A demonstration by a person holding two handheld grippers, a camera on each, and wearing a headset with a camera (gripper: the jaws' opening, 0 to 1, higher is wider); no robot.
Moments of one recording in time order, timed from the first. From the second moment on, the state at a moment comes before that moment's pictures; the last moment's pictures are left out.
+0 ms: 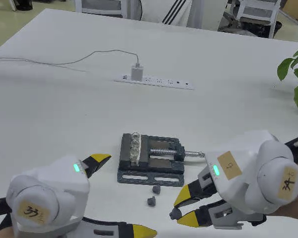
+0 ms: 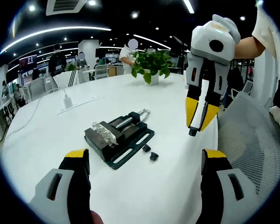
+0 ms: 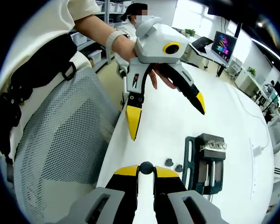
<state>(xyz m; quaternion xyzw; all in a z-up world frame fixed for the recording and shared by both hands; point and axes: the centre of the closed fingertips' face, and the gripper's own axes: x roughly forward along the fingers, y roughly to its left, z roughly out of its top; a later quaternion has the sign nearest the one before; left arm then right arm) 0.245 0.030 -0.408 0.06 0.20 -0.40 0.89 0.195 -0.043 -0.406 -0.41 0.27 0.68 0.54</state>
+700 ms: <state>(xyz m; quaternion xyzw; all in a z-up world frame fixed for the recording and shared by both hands) 0.246 0.060 -0.404 0.08 0.19 -0.35 0.91 0.228 -0.039 -0.405 -0.39 0.29 0.68 0.55</state>
